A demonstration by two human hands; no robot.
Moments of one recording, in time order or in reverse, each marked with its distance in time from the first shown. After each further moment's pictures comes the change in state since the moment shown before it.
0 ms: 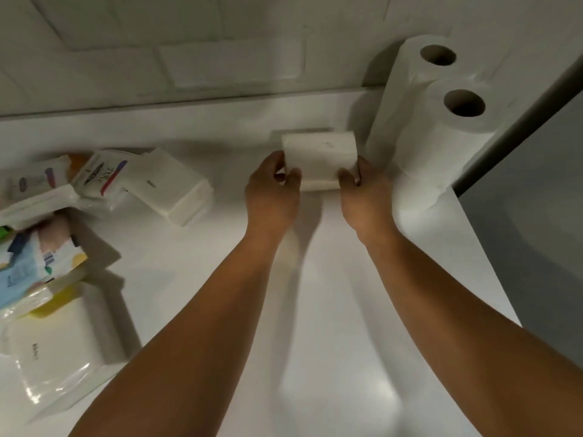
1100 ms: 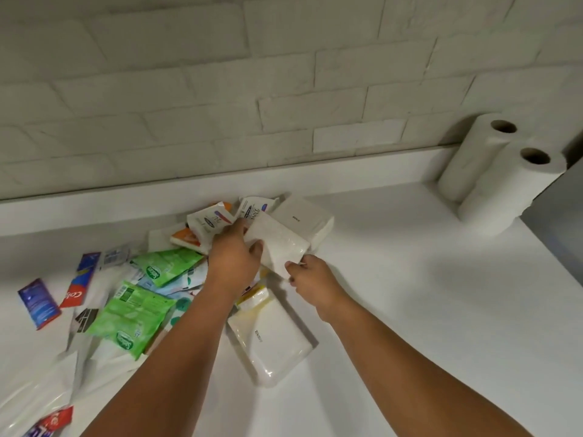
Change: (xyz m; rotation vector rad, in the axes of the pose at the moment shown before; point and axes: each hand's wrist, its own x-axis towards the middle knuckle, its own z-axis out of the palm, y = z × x) left_hand 0.000 -0.078 -0.318 0.646 -0.071 0.042; right_hand -0.181 -0.142 0.214 0.262 -0.469 0.435
